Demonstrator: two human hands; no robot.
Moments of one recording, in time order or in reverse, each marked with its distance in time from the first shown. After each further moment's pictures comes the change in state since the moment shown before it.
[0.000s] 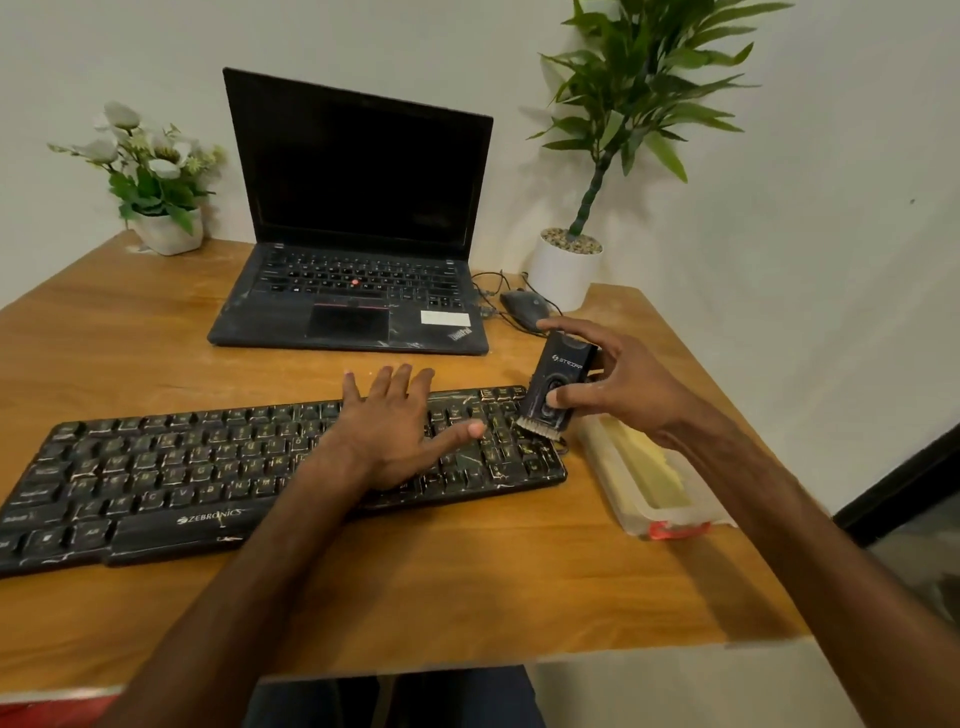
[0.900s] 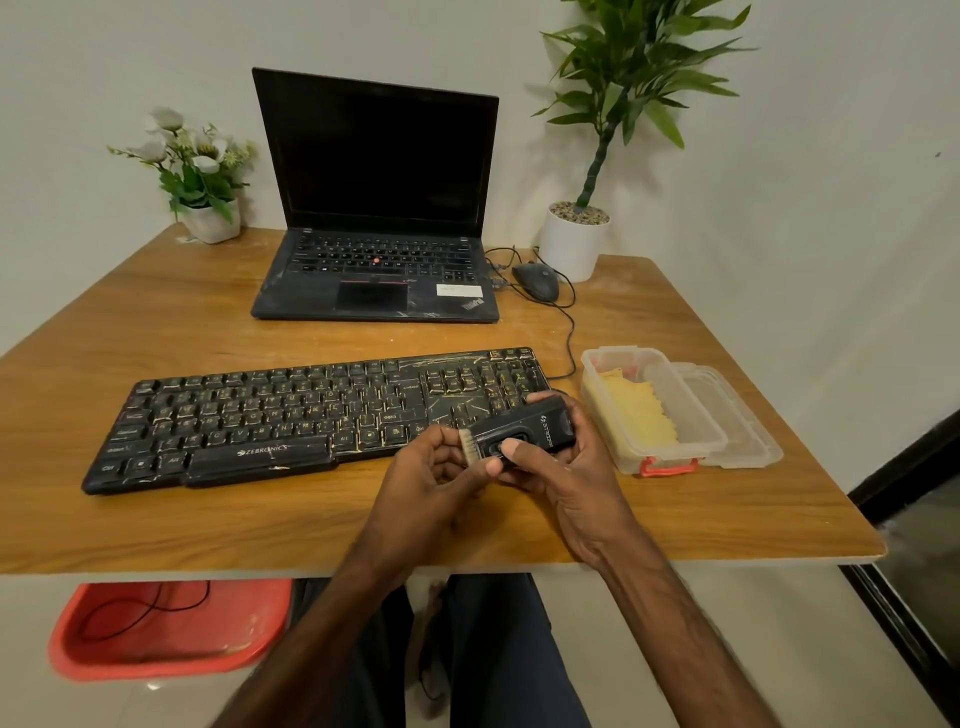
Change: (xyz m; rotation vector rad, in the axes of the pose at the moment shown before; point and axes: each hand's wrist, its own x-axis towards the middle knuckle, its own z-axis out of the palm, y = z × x) left_hand -0.112 0.056 0.051 -1.423 0.226 0.012; right_hand -0.104 0.033 0.115 0.751 0.176 0.029
